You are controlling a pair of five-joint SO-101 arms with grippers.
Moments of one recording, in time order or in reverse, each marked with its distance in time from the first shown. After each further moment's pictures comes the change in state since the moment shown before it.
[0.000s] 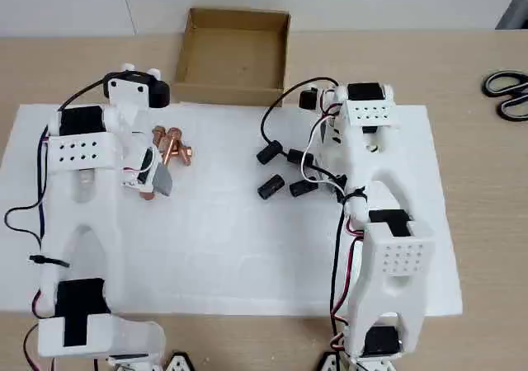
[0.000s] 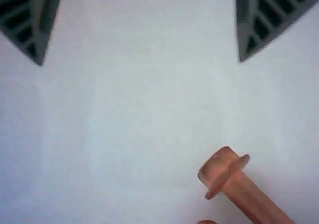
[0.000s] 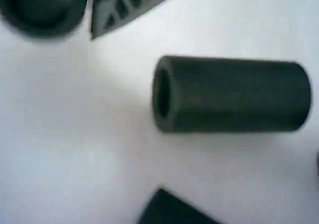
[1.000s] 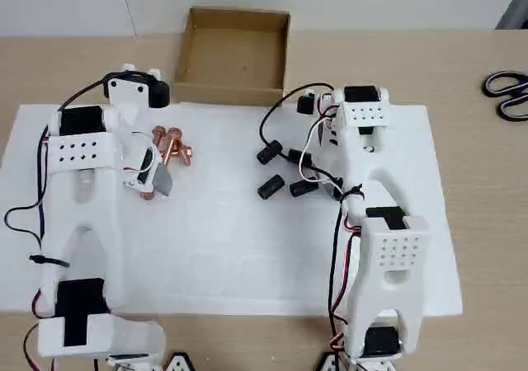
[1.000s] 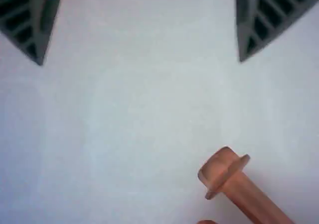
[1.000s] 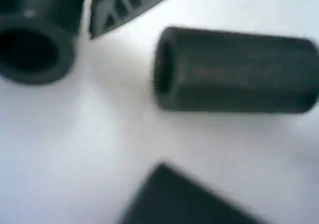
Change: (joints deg) left arm 0.0 0.0 0.0 0.0 0.0; right arm -0.4 4.0 -1.8 0.4 0.0
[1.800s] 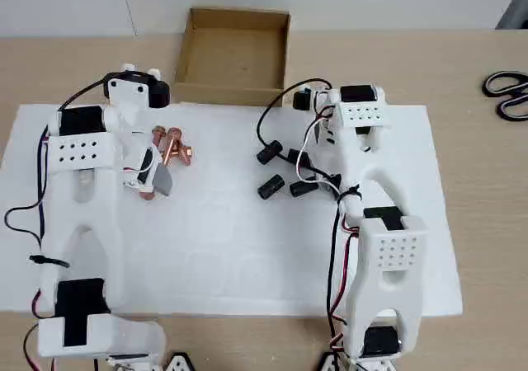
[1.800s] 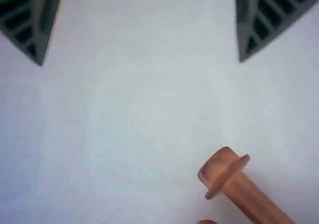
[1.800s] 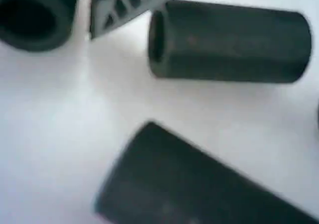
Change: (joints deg) left arm 0.0 0.0 0.0 0.0 0.0; right arm -0.7 -0.3 0.0 -3.4 0.0
